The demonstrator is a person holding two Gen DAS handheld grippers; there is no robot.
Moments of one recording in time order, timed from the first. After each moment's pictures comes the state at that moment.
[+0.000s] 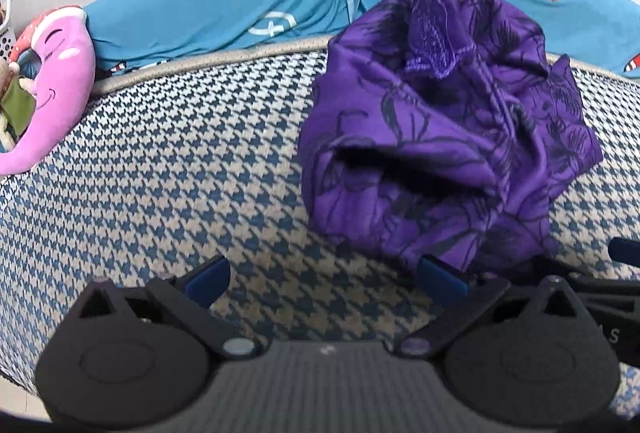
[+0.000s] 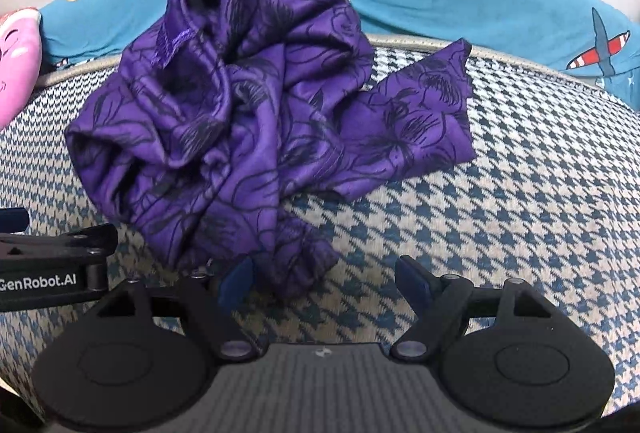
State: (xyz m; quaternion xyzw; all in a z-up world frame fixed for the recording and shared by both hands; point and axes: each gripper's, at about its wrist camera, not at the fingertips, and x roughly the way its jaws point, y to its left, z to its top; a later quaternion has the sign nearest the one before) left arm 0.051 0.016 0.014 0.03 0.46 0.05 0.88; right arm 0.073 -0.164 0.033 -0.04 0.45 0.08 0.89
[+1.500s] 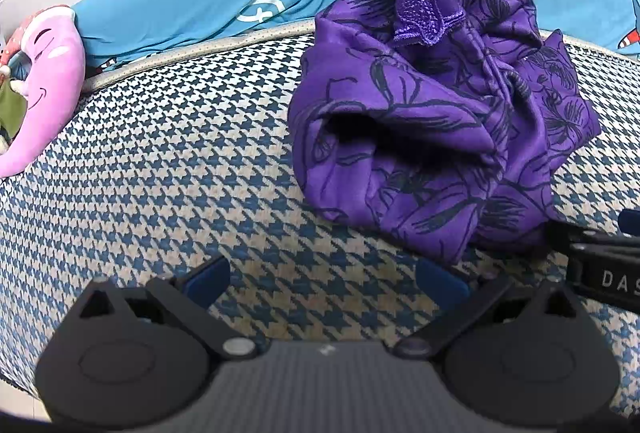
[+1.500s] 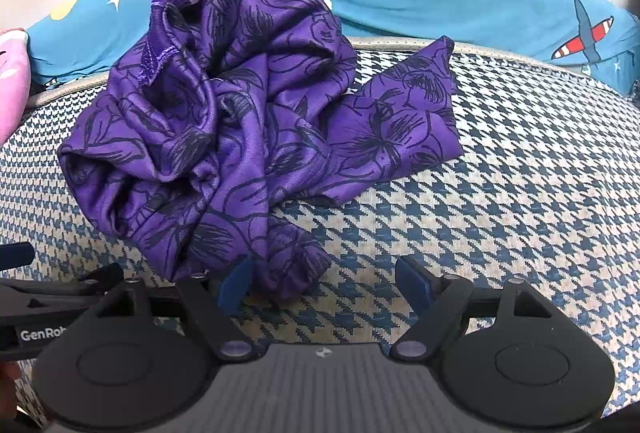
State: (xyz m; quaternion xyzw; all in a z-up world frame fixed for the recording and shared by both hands) left arm 0.046 0.013 0.006 0.05 0.47 0.04 0.88; right arm 0.070 -0.170 0.036 -0.02 0.44 0.06 0.89
